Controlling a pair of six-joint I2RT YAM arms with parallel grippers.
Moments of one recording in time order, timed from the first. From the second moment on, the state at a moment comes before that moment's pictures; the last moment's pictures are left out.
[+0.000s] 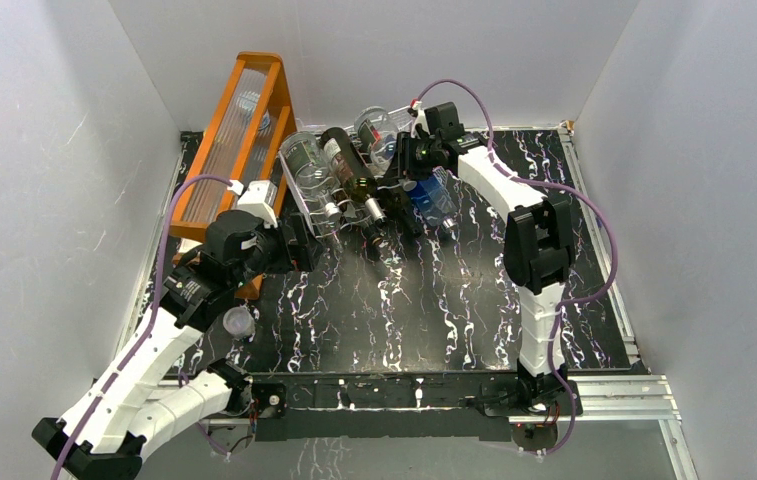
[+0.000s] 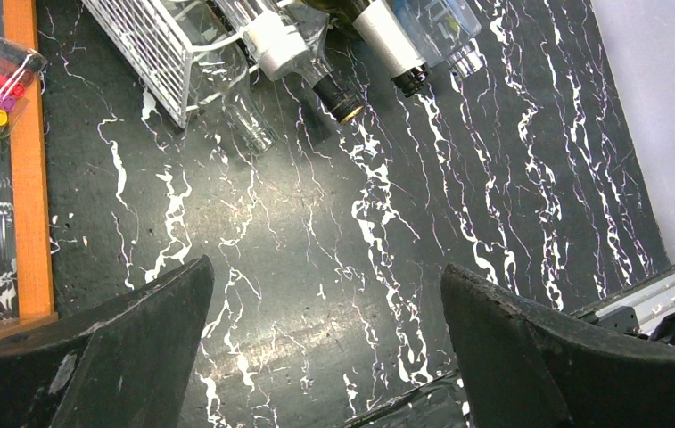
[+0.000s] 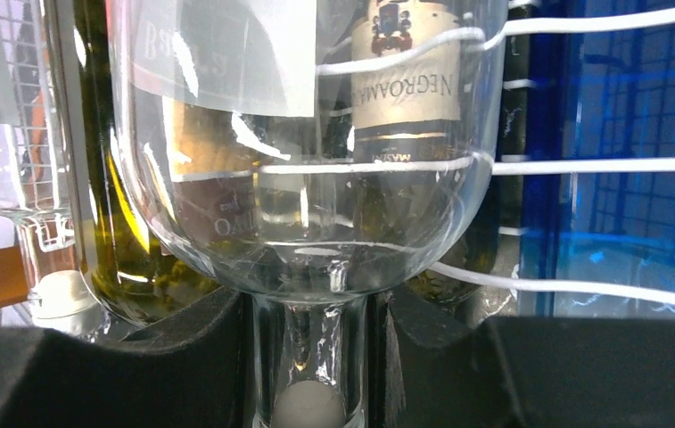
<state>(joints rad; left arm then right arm) -0.57 0.83 0.98 -0.66 -0.06 -0.47 0.42 2.10 1.86 -0.50 -0.43 0.37</state>
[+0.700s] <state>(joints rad) -0.57 0.83 1.00 -0.66 -0.05 -0.43 0.44 2.18 2.00 -0.59 -0.39 0.32</state>
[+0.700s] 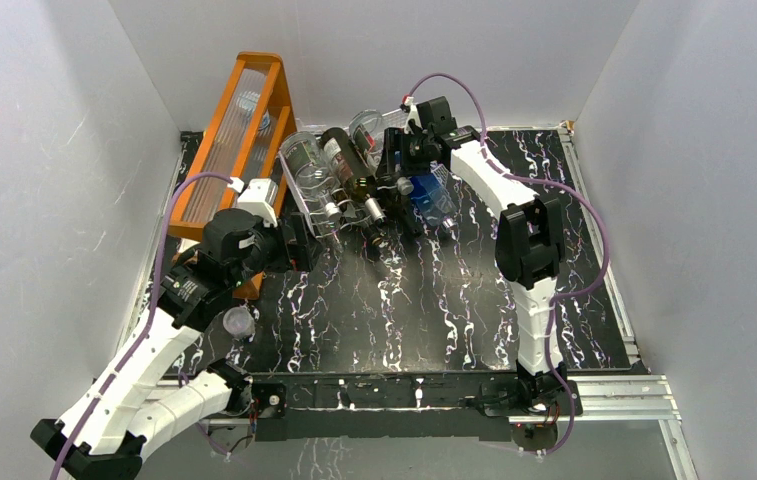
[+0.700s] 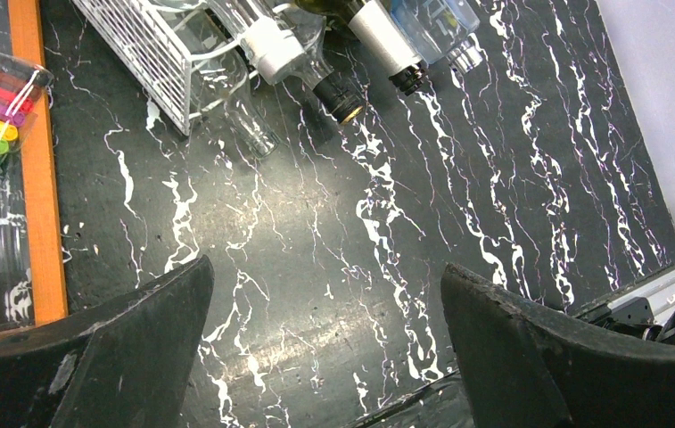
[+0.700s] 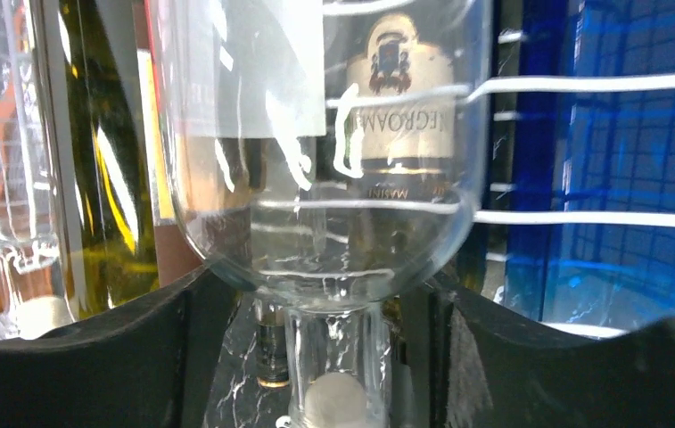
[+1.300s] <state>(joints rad) -0.57 0.80 1.18 -0.72 -0.11 -0.36 0.44 1.60 1.57 -0.48 -0.20 0.28</state>
